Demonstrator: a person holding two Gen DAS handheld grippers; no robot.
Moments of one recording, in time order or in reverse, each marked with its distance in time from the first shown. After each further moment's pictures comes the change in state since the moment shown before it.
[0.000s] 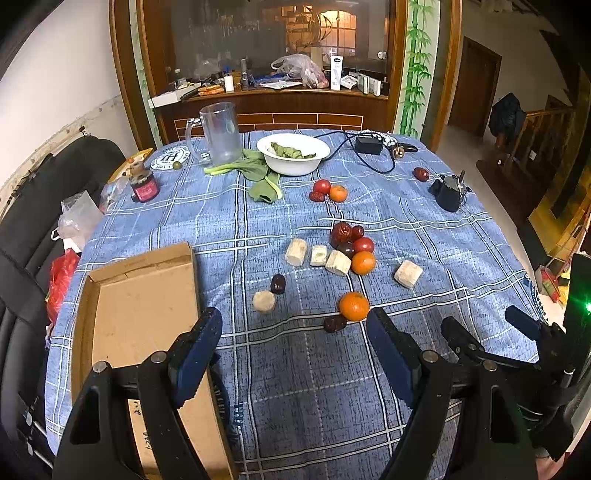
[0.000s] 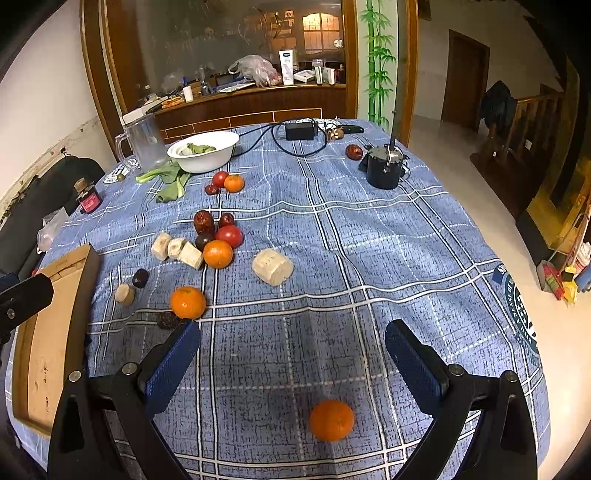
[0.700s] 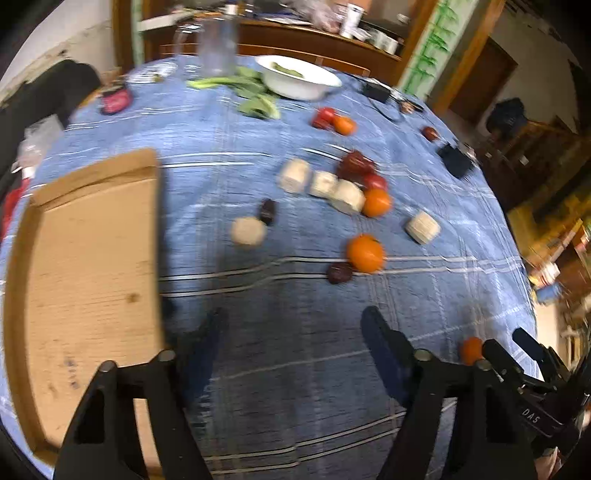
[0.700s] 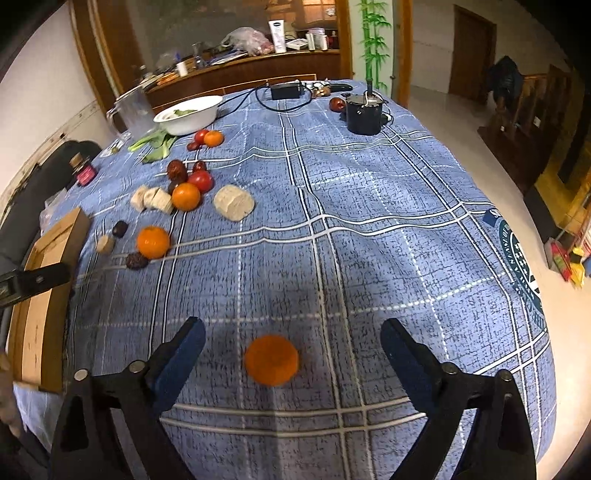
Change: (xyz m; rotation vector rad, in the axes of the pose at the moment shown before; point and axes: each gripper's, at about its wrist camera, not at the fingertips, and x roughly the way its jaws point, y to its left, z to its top) left arm 0.073 0.024 -0.031 -0.111 0.222 -0.183; right arm 0.004 -0.052 -0.044 -0.002 0.101 0.043
